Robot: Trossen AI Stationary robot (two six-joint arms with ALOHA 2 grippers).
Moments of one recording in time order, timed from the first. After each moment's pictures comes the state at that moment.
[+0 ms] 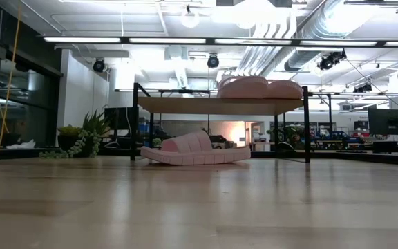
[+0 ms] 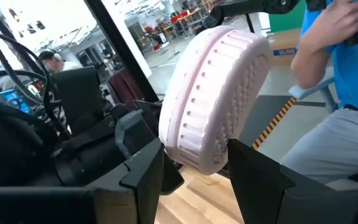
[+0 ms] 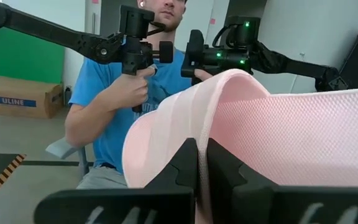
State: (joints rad) left arm -0.12 1.14 1.19 -0.13 0.40 0.52; right arm 0.16 1.86 1.71 0.21 -1.20 -0.18
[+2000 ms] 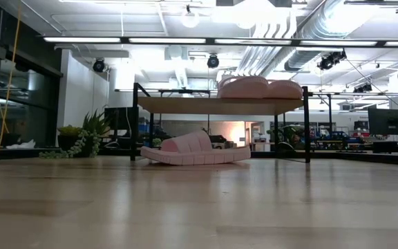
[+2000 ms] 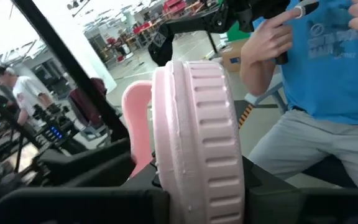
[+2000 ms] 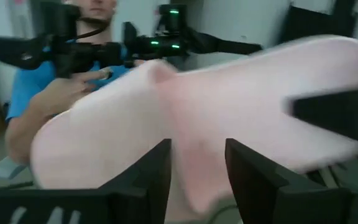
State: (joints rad) left arm -0.19 1.13 1.20 -0.19 0.47 0.54; right arm 0.07 1.86 1.71 0.20 -1.05 -0.09
